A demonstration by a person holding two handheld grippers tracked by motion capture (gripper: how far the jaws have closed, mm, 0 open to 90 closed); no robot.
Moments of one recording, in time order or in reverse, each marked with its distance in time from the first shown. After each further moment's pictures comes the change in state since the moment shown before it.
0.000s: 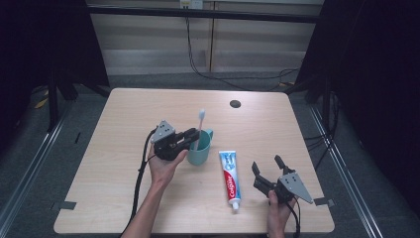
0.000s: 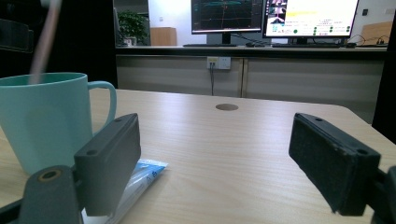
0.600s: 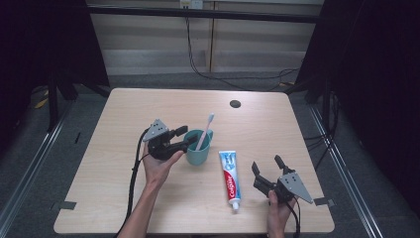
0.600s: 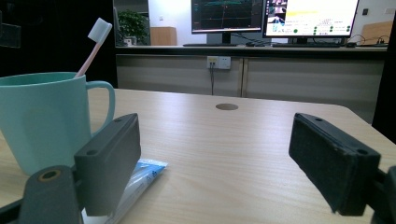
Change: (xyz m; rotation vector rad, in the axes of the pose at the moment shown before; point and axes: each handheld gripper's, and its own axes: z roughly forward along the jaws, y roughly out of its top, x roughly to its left) left arm 0.007 0.006 -0.015 -0.004 -0.017 -0.002; right arm 0.000 0.000 0.000 0.001 0.003 -0.001
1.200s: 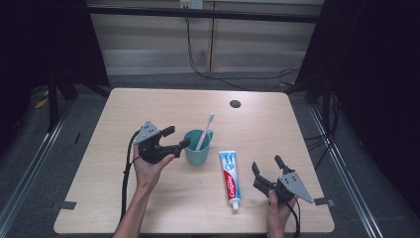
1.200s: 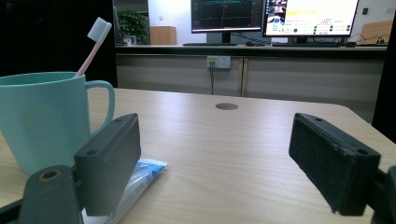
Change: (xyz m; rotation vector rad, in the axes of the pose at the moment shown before) left arm 0.008 -0.001 -0.025 0.009 0.059 0.009; right arm 0.000 0.000 0.000 0.004 -0.001 0.000
